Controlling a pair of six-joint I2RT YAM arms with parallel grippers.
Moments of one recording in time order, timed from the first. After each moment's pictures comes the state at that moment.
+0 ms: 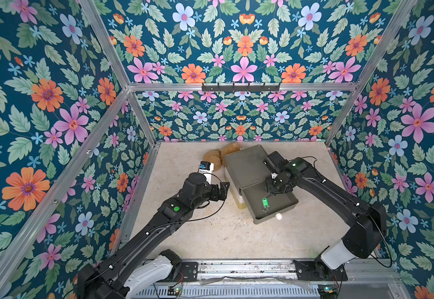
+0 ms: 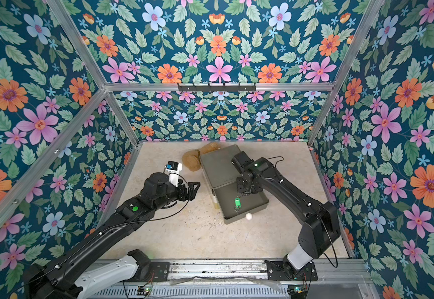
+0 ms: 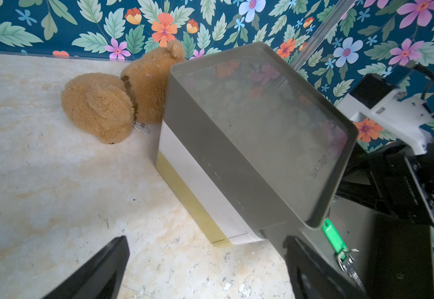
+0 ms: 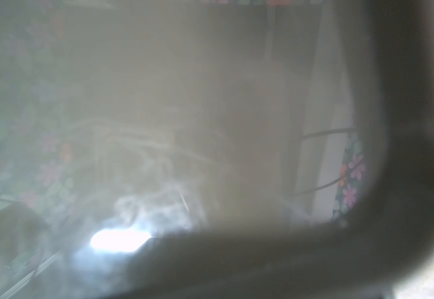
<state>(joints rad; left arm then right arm) -0.67 0.99 0.85 -0.35 -0.04 -0.39 0.65 1.59 1.46 -1.16 0.11 0.53</state>
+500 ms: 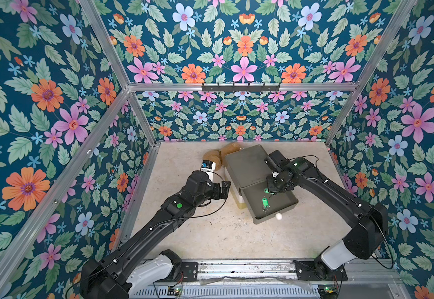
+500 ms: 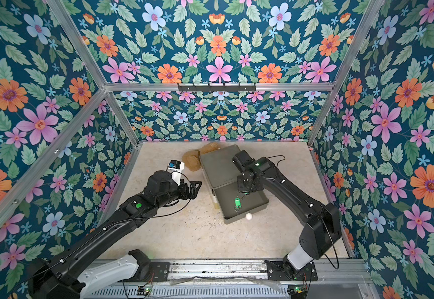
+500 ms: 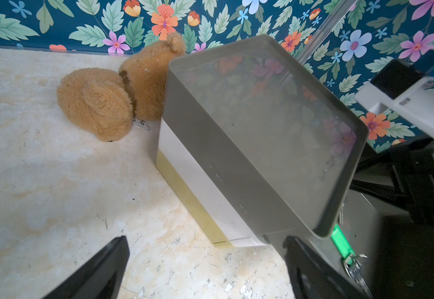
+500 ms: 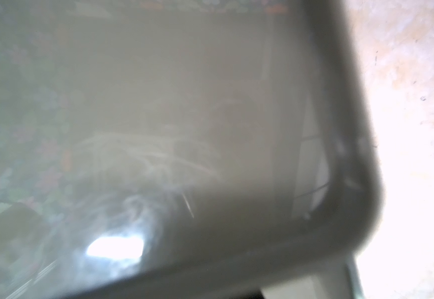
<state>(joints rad) -0.67 1.04 0.87 -0.35 -0.04 -0.39 0.65 1.57 1.47 -1.16 0.13 0.52</state>
